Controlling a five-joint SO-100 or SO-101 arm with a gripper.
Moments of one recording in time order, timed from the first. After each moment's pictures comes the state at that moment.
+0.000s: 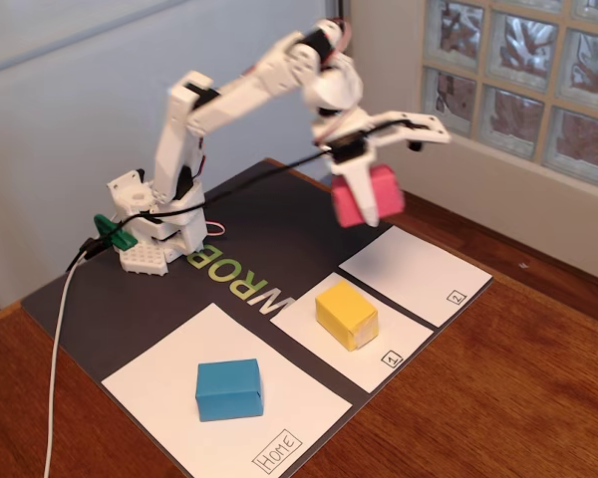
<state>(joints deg) -19.5 72.2 38.2 101.3 56.1</state>
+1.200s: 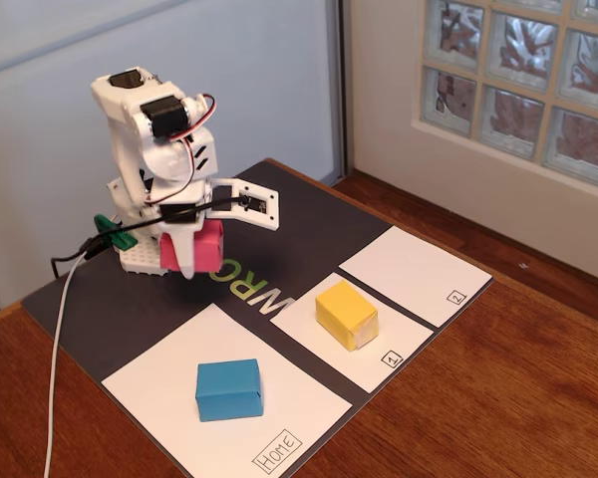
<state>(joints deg) 16.3 116.7 111.9 93.9 22.9</state>
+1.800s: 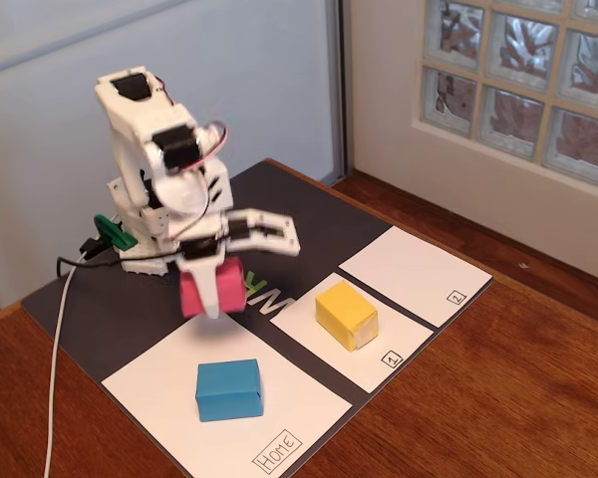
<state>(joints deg) 19.0 105.6 111.9 73.2 16.3</state>
